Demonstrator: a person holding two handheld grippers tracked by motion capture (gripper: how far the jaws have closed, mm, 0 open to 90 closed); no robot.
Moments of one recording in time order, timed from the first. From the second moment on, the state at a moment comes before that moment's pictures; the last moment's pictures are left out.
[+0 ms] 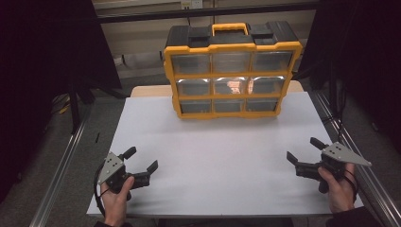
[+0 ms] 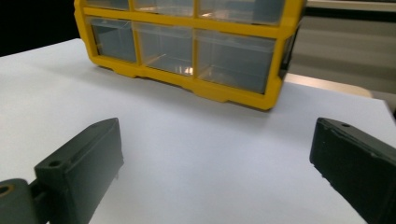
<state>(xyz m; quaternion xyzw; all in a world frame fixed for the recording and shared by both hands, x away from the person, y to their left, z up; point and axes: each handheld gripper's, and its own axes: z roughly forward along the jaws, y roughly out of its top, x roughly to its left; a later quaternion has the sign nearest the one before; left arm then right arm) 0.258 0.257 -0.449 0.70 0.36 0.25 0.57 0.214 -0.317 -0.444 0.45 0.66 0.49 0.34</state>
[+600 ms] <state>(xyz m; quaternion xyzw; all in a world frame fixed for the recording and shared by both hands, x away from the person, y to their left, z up) 0.255 0.259 -0.450 0.70 0.36 0.26 0.56 0.198 -0.328 -0.451 0.46 0.66 0.48 0.33</state>
